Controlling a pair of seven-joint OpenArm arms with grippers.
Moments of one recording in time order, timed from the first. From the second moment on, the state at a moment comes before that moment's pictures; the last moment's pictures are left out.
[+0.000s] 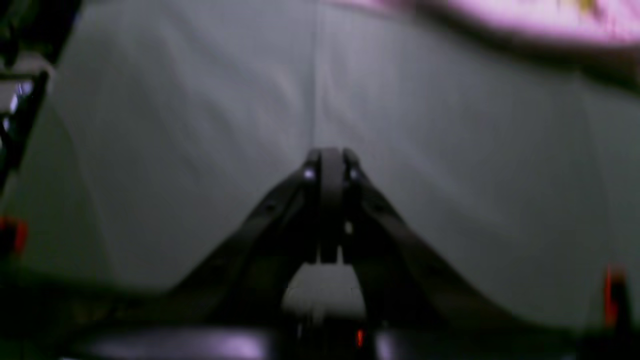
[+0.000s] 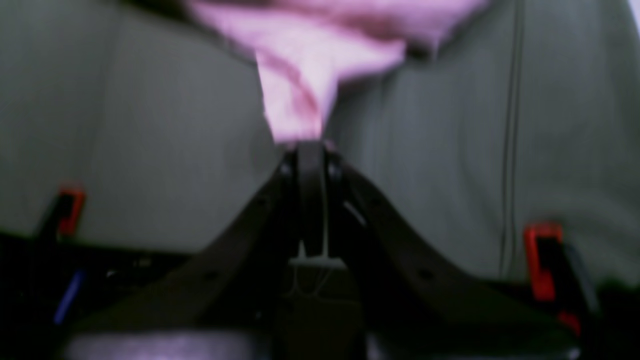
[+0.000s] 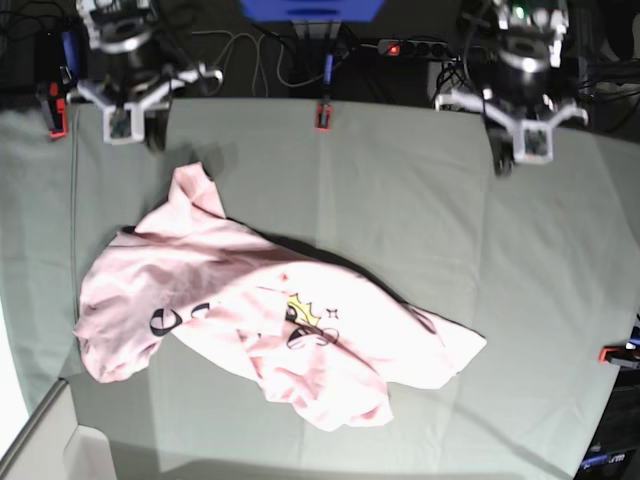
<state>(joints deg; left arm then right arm) 38.6 -7.5 -5.4 112.5 -2.1 -0.1 11.4 -44.9 5.1 3.0 115.9 -0.5 0.0 -16.5</state>
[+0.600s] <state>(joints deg) 2.5 -3.8 -10.3 98.7 -8.8 0.1 33.4 -38.6 0.0 6.7 115.8 -0.5 0.0 -28.1</state>
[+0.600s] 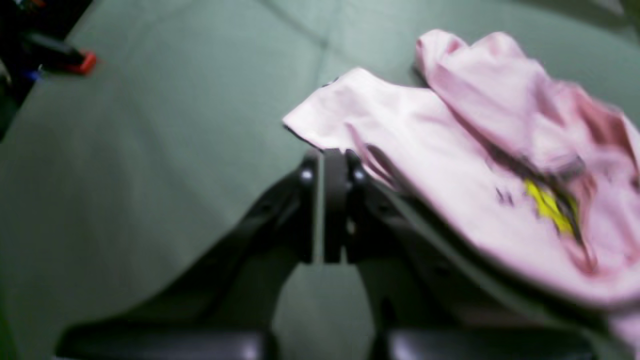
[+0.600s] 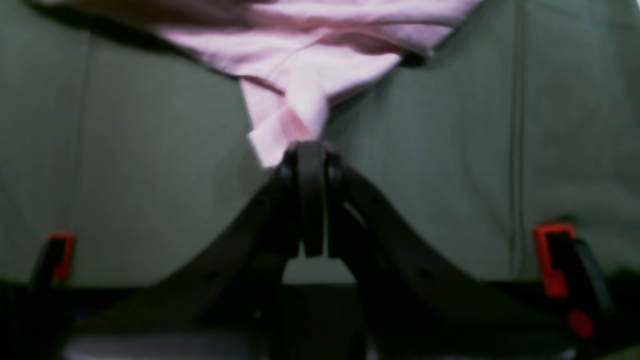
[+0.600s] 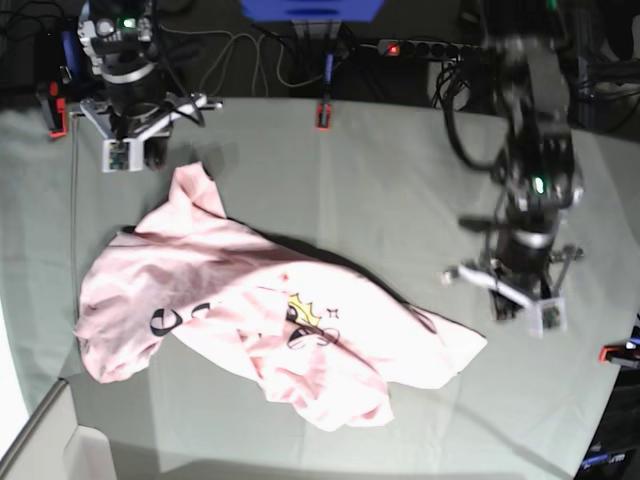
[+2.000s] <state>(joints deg) -29.8 -3.0 -12.1 34.4 -12.0 0.1 15.4 -32.1 1.0 3.9 115.7 -0.9 0.1 -37.2</state>
